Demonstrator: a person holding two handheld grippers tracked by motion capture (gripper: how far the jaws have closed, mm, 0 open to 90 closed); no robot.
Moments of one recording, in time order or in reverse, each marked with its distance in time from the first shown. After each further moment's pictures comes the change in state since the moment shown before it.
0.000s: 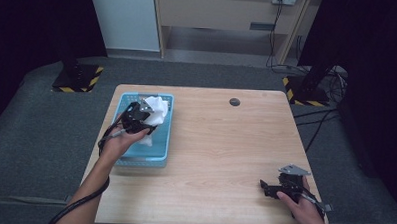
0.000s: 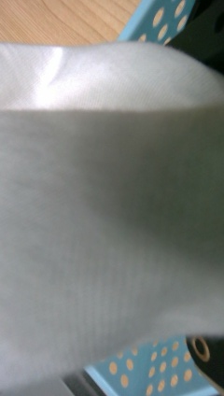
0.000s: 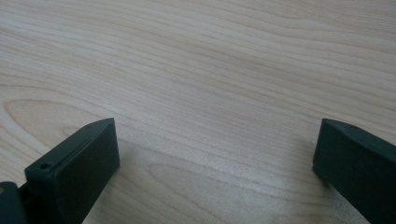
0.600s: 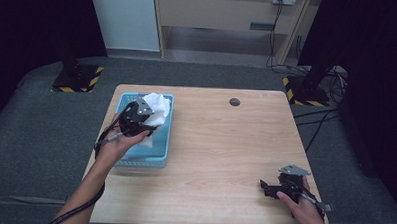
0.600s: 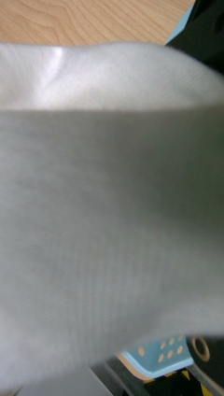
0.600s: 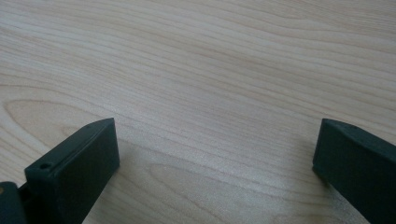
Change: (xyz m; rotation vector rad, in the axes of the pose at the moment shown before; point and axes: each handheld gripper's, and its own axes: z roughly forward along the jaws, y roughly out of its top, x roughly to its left) left arm -0.021 0.012 -0.040 -0.053 0.016 0.048; right arm 0.000 0.000 0.000 0.000 0.000 0.001
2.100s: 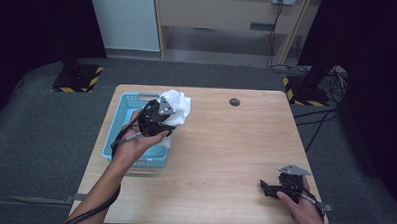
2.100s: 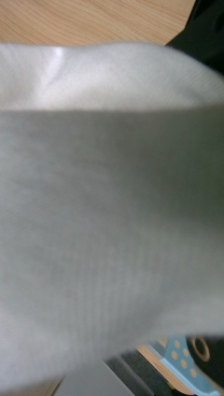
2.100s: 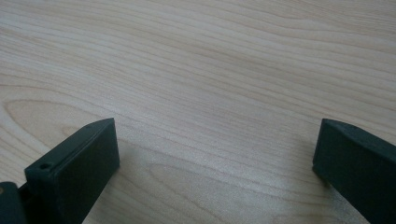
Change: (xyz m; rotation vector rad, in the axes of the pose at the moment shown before) left arm -0.043 0.053 -0.003 -0.040 -0.026 0.057; right arm 0.000 0.000 0.000 0.000 0.000 -0.001
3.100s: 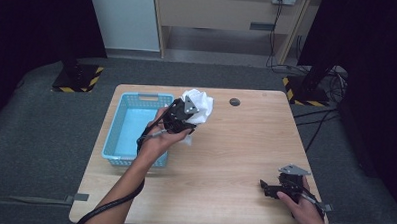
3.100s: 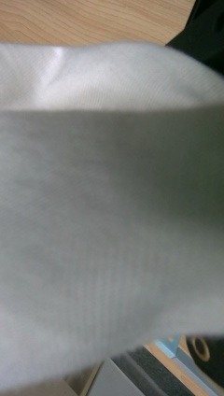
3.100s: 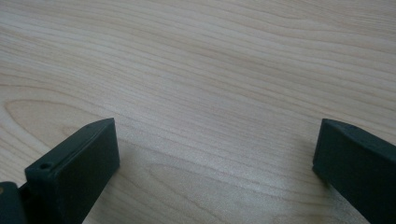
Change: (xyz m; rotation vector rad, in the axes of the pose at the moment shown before) left arm -0.024 0.037 0.046 -0.036 -0.033 0.038; right arm 0.000 0.000 0.000 0.000 0.001 -0.001
